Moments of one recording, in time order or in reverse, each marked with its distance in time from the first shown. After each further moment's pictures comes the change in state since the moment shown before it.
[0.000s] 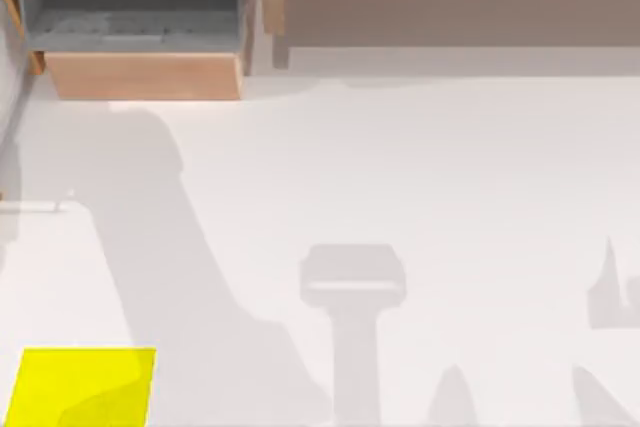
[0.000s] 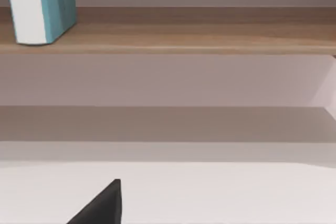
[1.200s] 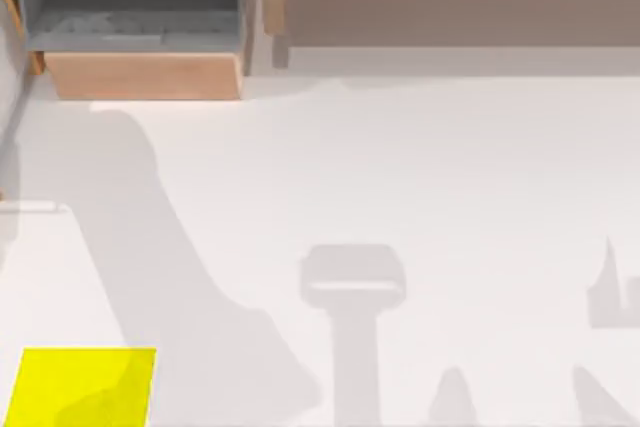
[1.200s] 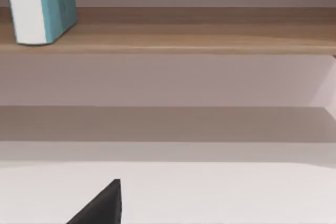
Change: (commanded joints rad) left arm 0.000 0.011 -0.098 0.108 0.000 0.000; right arm 0.000 0.000 0.000 0.000 0.000 0.000
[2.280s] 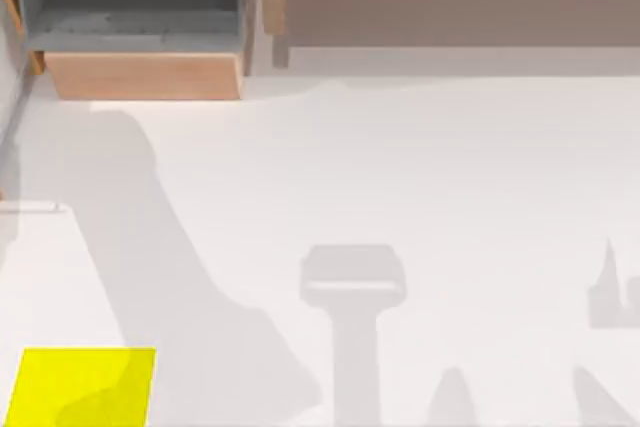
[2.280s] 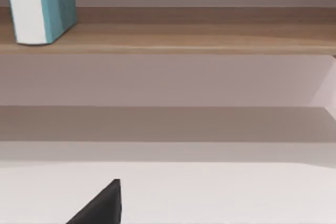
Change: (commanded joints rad) left arm 0.000 0.000 0.000 0.000 0.000 0.000; right arm 0.000 0.000 0.000 0.000 0.000 0.000
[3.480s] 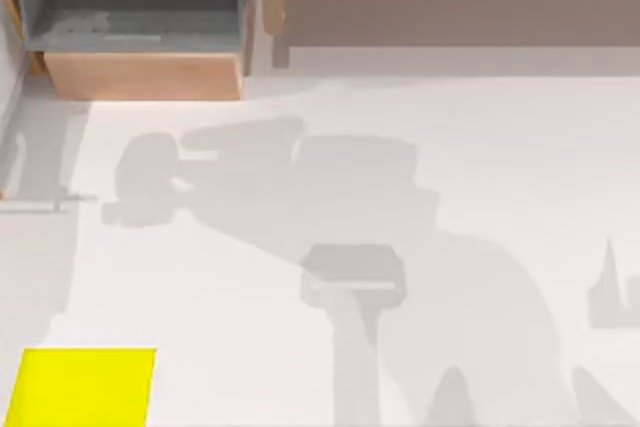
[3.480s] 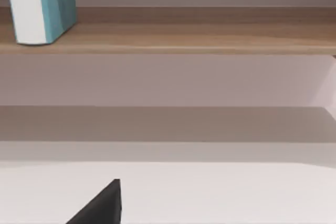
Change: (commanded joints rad) left arm -0.216 -0.726 -0.608 0.158 -0.019 -0.187; right arm 0.000 0.000 0.000 0.000 0.000 0.000
